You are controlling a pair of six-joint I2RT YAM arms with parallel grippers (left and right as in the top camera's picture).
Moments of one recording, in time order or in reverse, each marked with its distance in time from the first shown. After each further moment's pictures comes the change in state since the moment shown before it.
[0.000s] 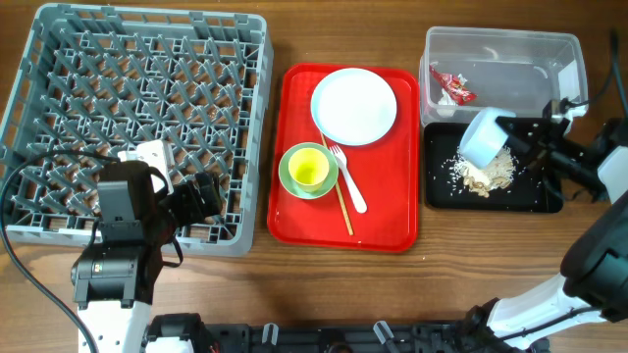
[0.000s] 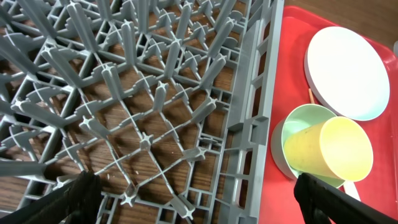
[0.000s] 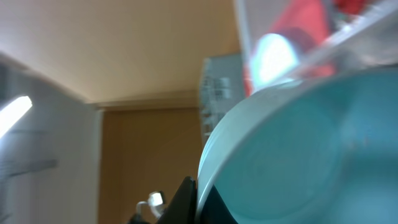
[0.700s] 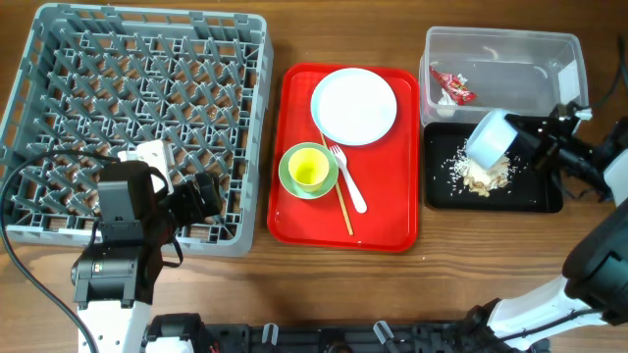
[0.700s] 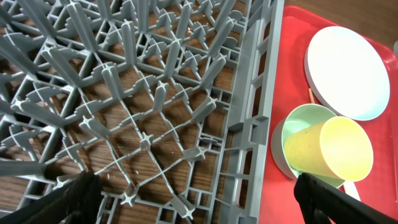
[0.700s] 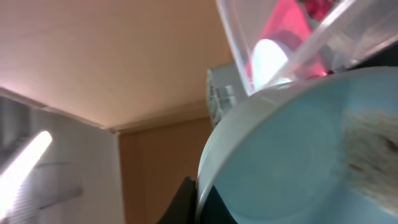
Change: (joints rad) left arm 0.000 0.000 0.000 0.000 0.000 0.000; right arm -0.039 -0.007 0.001 0.132 -0.025 0.296
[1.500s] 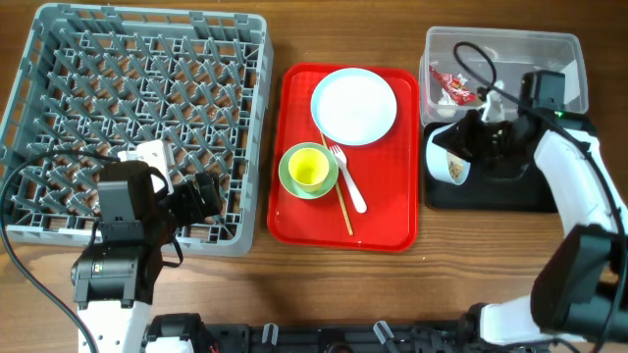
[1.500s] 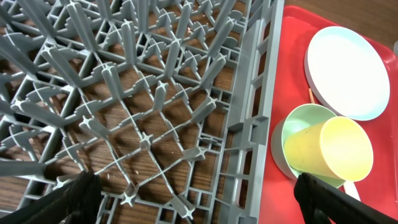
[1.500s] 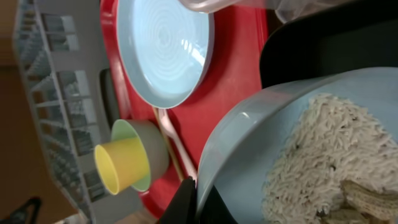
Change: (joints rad) left arm 0.000 0.000 0.000 0.000 0.000 0.000; right arm 0.443 -0.171 0.010 -0.154 0.700 -0.207
